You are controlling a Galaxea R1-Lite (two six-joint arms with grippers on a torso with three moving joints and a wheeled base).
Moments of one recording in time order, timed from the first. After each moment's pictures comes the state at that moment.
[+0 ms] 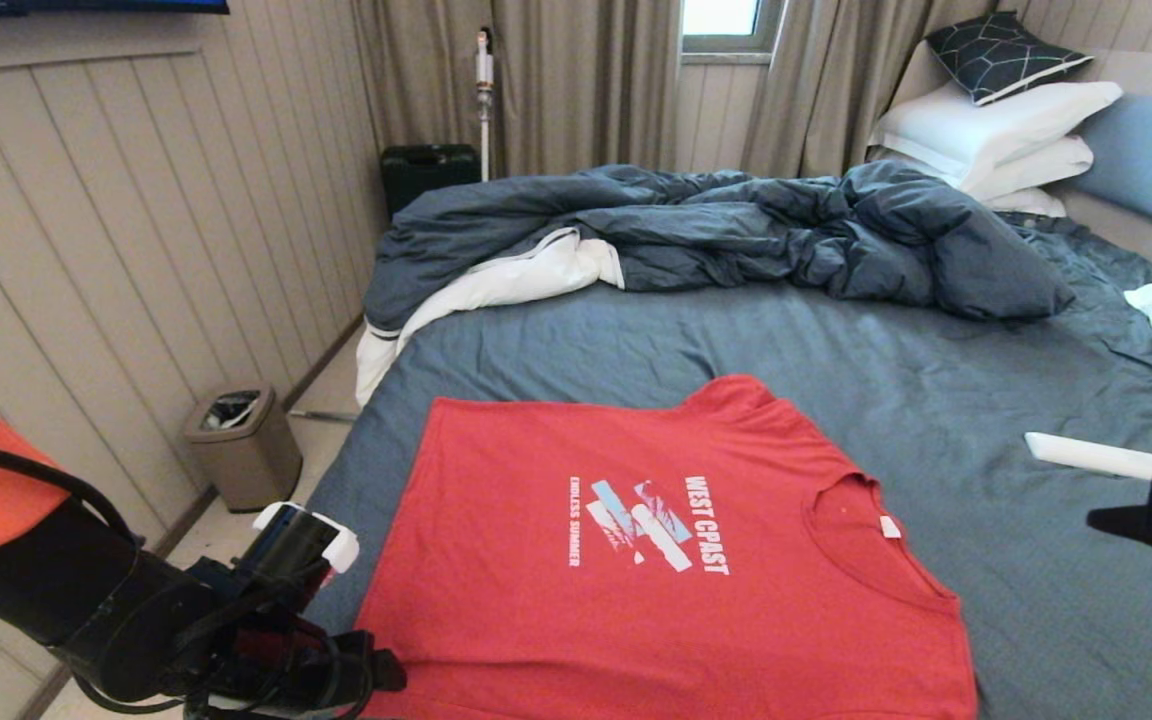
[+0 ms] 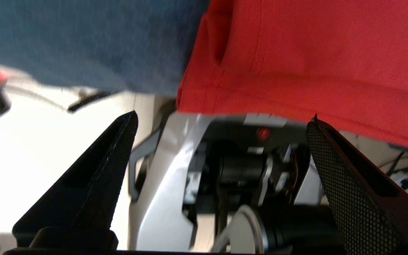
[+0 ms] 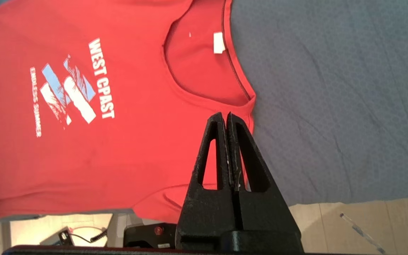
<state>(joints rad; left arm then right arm) -0.44 1.91 -0.53 -0.17 -0.04 -0.56 -0.39 1.30 -0.77 0.15 0.32 0.15</state>
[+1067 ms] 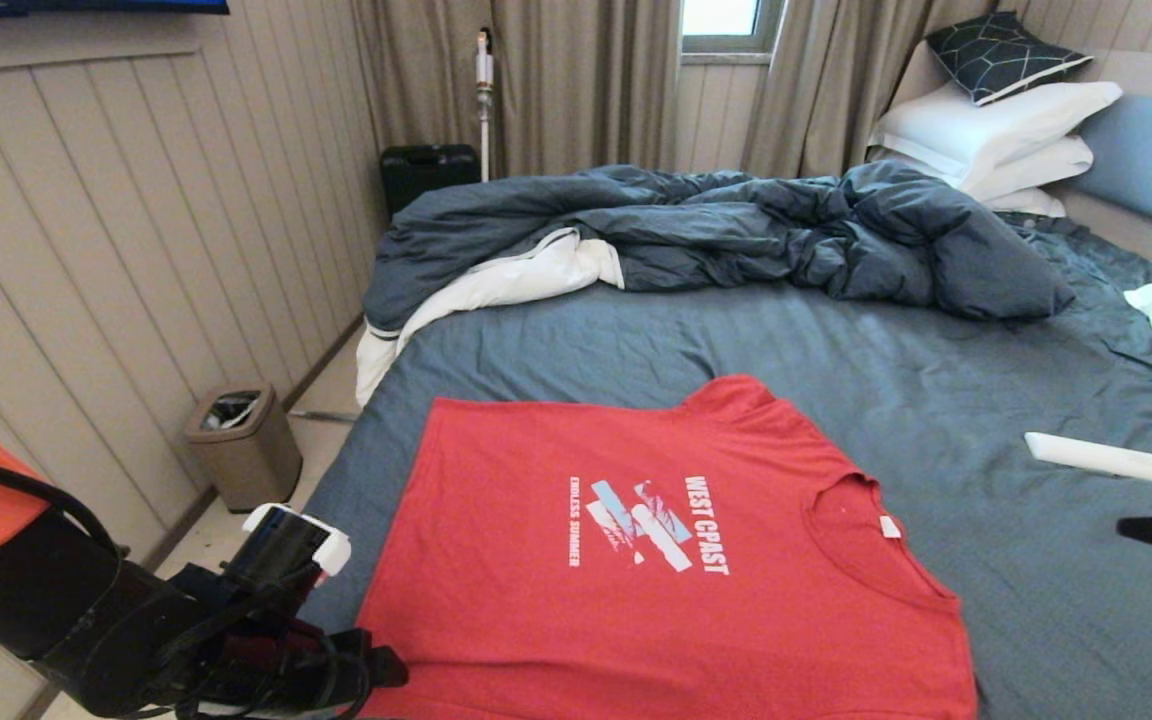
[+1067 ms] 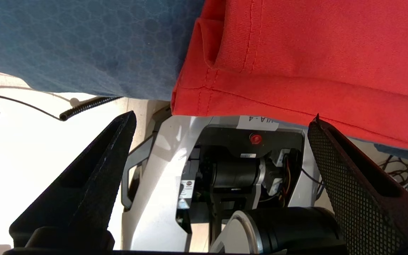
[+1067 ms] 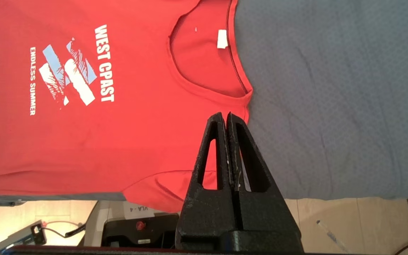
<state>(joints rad) -0.43 1.89 -0.50 -0.21 -0.05 -0.57 -0.39 1.17 -0.76 0.23 0.32 0.06</state>
